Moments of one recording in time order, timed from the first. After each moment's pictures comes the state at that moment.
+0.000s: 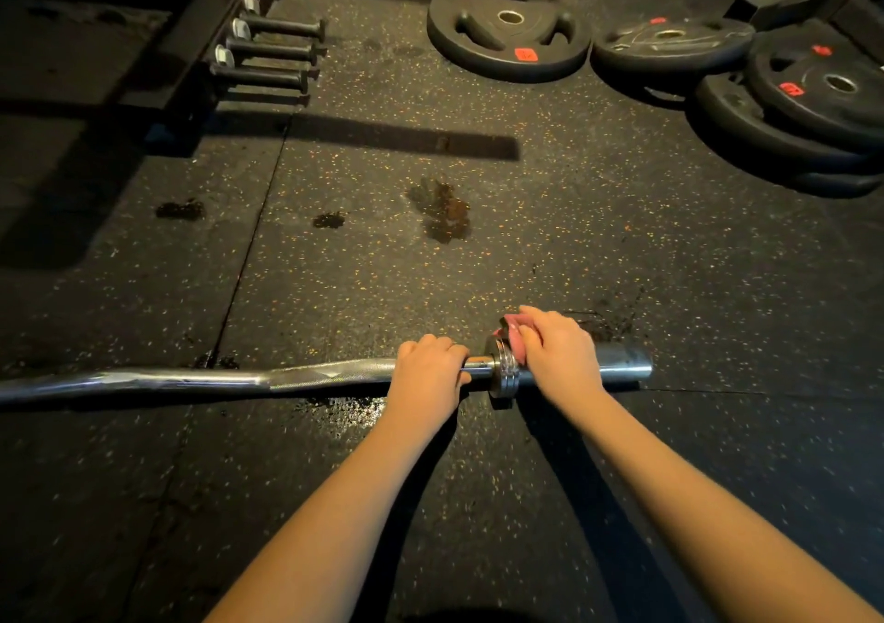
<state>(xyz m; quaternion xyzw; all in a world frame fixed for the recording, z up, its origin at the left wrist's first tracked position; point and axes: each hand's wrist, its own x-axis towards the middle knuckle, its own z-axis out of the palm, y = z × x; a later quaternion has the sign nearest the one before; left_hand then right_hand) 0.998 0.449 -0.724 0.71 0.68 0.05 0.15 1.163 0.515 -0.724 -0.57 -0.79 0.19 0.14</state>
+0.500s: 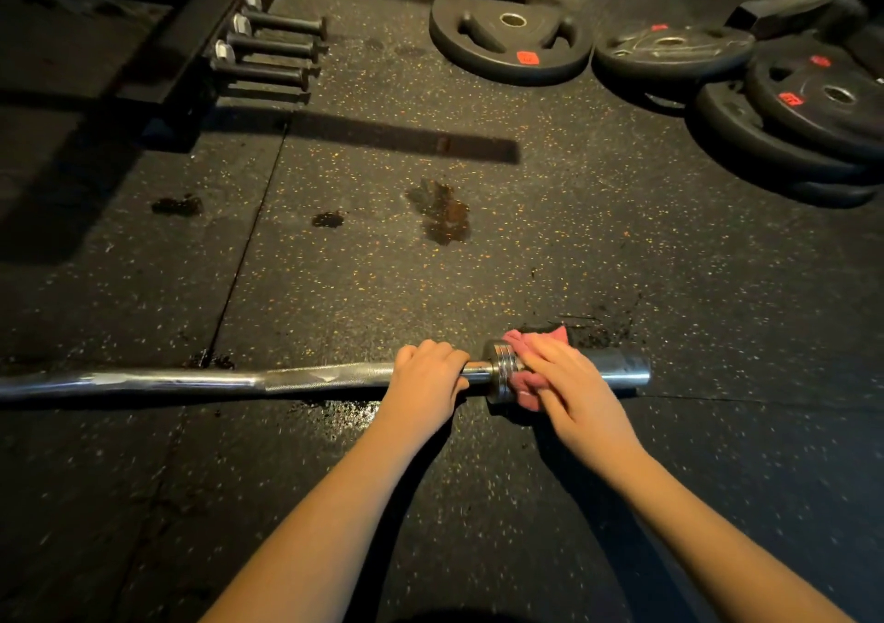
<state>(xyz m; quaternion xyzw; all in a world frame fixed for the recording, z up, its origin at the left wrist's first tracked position) 0.996 0.446 -0.728 0.72 0.67 0.07 0.18 1.209 0.478 -0.726 -0.44 -0.85 0.23 0.17</state>
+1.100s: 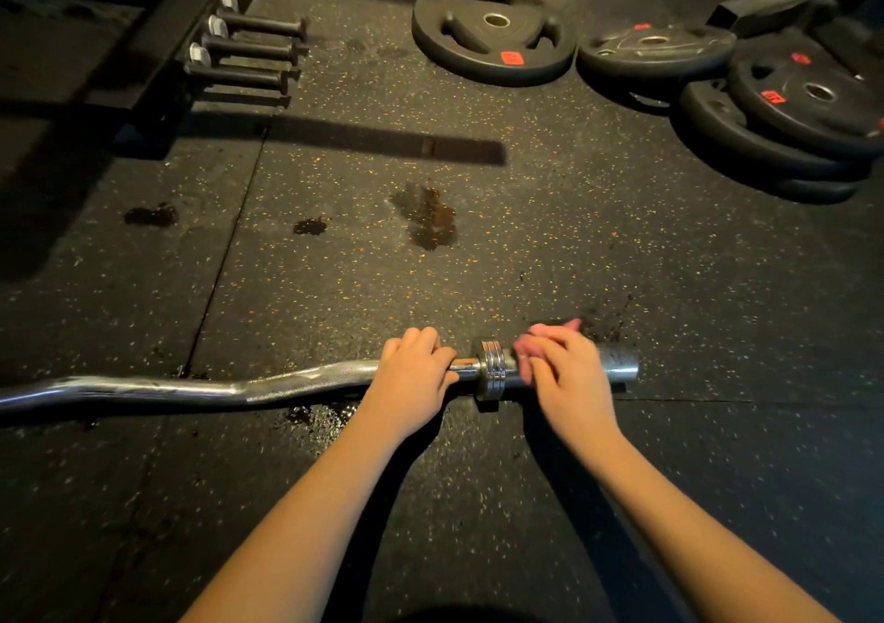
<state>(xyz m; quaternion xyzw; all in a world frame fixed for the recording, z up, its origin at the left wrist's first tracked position) 0.986 0.464 -0.729 0.74 0.65 0.04 0.17 1.190 0.496 -0.726 -0.56 -0.78 0.16 0.21</state>
